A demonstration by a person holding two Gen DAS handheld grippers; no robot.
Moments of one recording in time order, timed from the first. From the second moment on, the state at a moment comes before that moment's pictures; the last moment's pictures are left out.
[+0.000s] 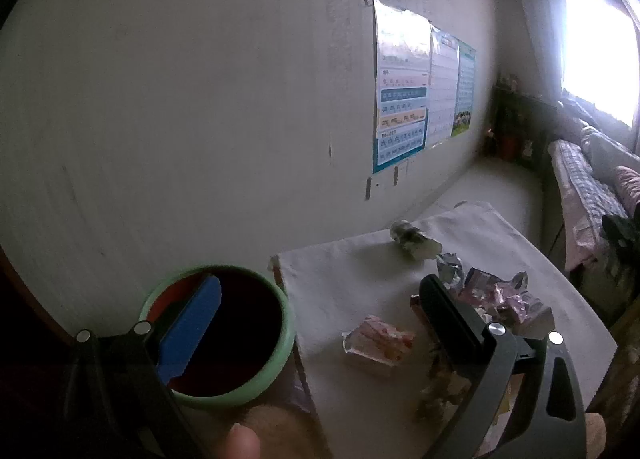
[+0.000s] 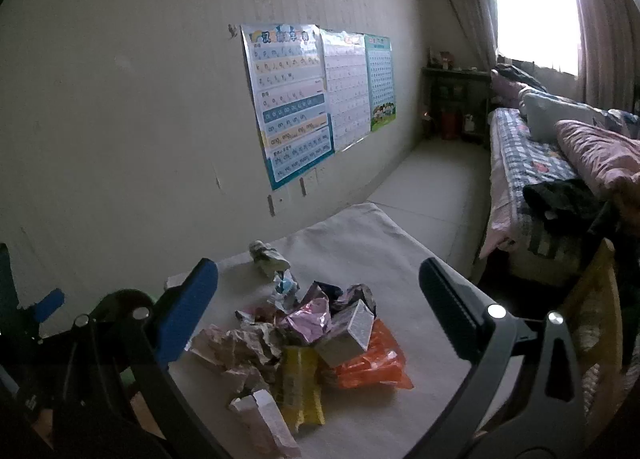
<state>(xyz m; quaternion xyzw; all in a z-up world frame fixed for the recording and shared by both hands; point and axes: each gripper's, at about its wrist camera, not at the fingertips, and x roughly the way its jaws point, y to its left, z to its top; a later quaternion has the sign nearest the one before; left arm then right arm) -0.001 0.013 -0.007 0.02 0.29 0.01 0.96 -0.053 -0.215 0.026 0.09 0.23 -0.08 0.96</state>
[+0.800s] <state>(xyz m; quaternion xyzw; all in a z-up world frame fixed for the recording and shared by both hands) -0.008 0.010 -0.003 0.03 0.27 0.01 0.96 -0.057 -0.224 0.025 0.11 0.23 -0.09 0.96</state>
